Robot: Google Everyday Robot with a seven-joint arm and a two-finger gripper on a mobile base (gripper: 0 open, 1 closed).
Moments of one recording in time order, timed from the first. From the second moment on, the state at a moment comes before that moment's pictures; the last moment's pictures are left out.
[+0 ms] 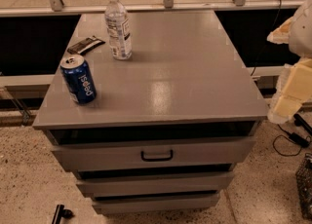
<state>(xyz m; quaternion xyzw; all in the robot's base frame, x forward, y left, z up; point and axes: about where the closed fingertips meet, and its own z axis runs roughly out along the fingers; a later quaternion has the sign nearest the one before) 0.438 -0.216 0.977 -0.60 0.78 -0.04 0.16</state>
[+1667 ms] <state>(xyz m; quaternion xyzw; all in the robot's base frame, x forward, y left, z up) 0.459 -0.118 0.950 -0.67 0.72 0.00 0.16</state>
